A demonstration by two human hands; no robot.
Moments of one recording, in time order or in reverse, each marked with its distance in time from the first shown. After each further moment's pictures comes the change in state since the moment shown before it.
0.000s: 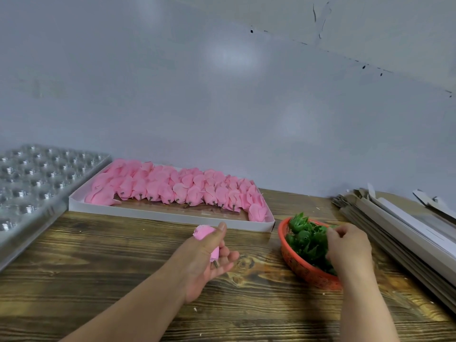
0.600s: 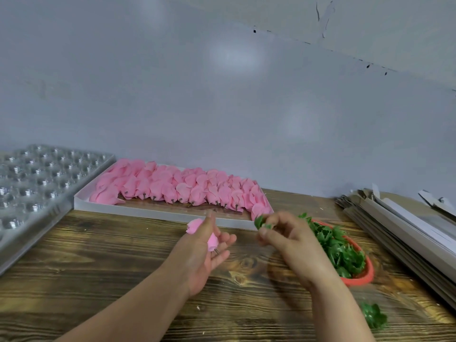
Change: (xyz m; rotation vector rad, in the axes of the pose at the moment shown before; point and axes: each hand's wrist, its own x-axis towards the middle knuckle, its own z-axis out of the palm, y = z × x) left_hand 0.002 0.005 0.000 -0.111 0.098 0.063; right_hand -0.052 -0.041 0.035 0.462 -0.581 -0.464
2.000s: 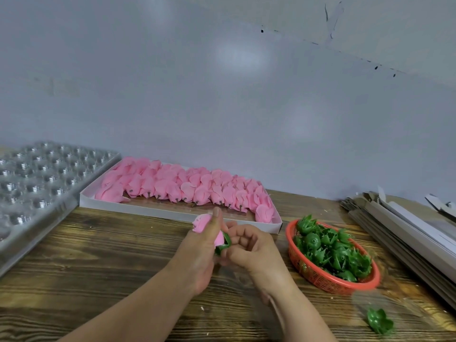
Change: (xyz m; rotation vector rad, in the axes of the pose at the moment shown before) left_hand -0.005 -0.001 0.005 0.036 -0.103 0.146; right_hand -0.009 -0.006 0.064 0.401 -0.108 0.211
